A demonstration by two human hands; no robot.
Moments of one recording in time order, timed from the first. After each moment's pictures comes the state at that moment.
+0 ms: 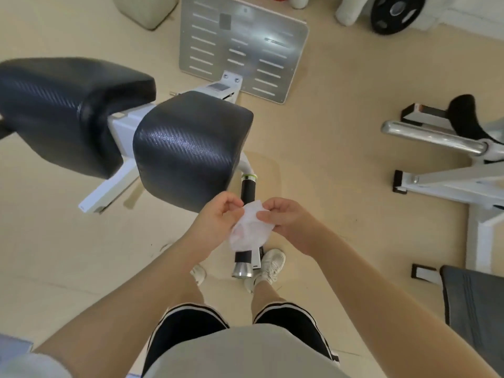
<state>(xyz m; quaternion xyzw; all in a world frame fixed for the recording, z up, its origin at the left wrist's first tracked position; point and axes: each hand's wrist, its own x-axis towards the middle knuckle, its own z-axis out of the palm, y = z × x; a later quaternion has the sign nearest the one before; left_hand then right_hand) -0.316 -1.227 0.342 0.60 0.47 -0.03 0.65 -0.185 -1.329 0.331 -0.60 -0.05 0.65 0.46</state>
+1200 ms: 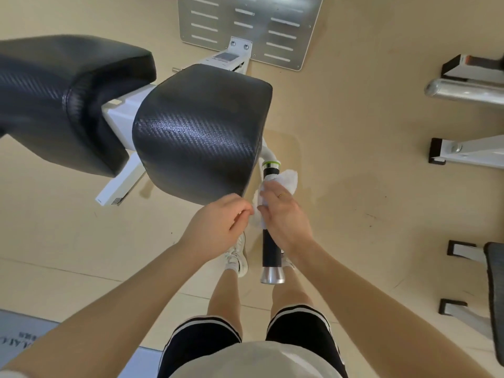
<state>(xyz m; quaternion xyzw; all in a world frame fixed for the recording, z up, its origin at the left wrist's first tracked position) -0.349 -1.192 0.300 0.89 0.26 -0.11 0.35 -0.239 -1.298 0.262 -0.83 -0.39 0.33 0.22</state>
